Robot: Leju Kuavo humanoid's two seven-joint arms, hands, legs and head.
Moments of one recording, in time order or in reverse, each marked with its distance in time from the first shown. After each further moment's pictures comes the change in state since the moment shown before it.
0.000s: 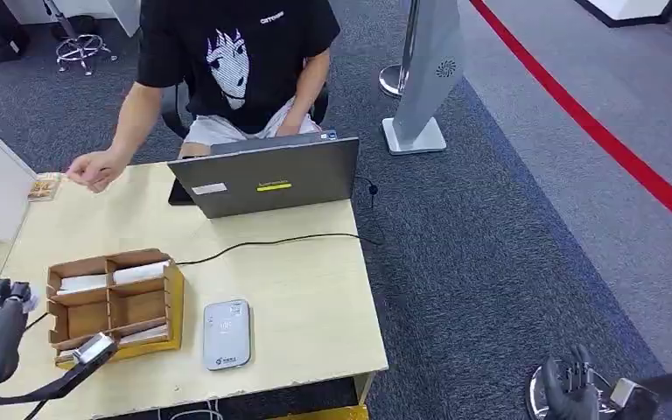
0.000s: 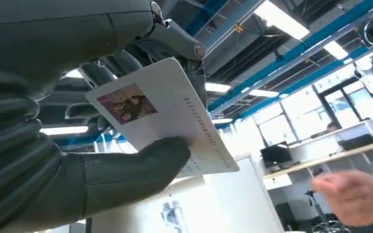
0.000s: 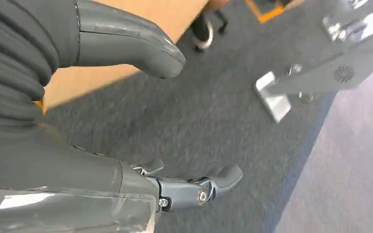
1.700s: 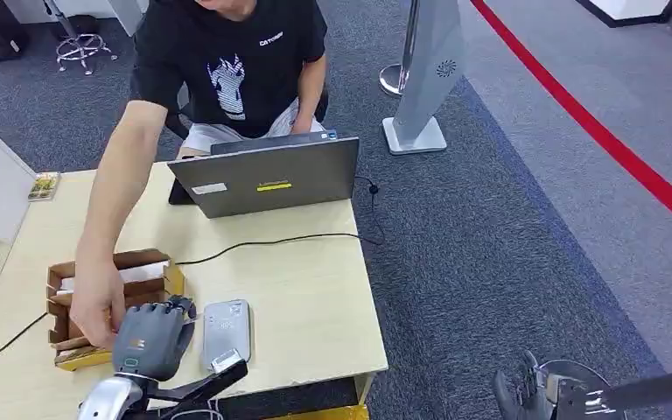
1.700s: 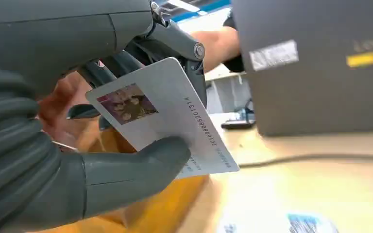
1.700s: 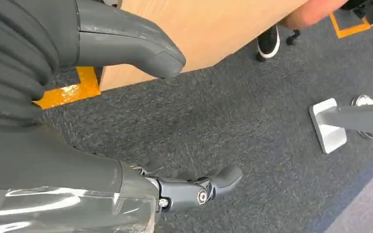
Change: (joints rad) left arm -0.094 -0.264 -0.316 0.356 0.131 0.006 -0.084; right arm 0.161 0.008 0.309 -0.015 0.112 -0.138 -0.034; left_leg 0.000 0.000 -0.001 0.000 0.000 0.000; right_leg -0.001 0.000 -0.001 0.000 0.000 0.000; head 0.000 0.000
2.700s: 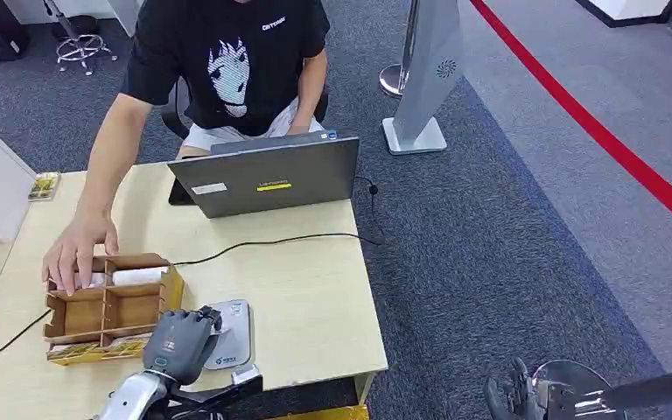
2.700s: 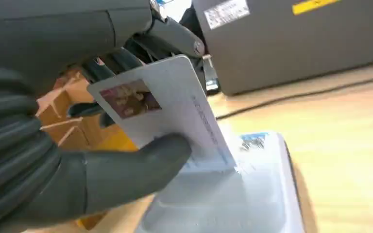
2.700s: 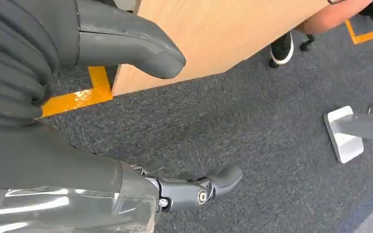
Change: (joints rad) left arm -0.067 0.032 -0.080 0.194 0.022 0.035 -0.028; right arm 0.001 0.000 -0.005 0.055 0.025 0.016 -0.021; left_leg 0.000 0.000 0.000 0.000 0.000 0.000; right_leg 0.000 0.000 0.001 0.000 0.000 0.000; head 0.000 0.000
